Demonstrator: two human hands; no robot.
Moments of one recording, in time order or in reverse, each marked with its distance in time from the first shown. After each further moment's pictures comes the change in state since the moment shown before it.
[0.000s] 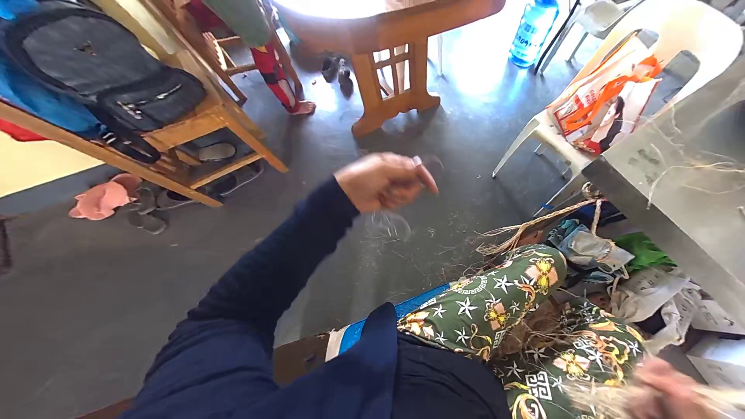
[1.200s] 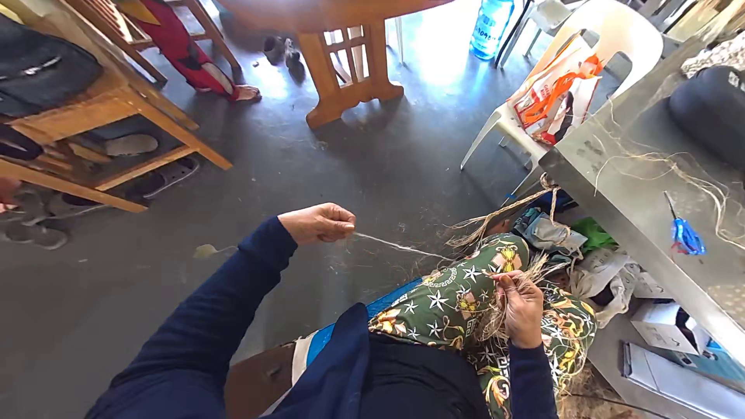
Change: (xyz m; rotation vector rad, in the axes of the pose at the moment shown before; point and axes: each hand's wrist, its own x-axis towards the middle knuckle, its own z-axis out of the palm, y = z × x) left_hand -0.024 -0.112 -0.052 0.069 -0.144 -0.219; right_hand 0.085 0.104 0.089 -0.138 0.077 -0.158
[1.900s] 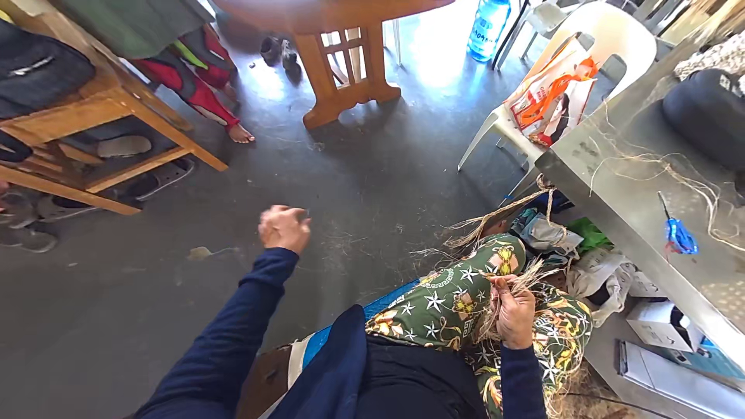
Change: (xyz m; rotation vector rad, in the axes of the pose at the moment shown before) left_hand -0.014 -0.055 0.006 0.777 1.127 -0.250; right_hand -0.008 0.009 0.003 0.083 0.109 0.093
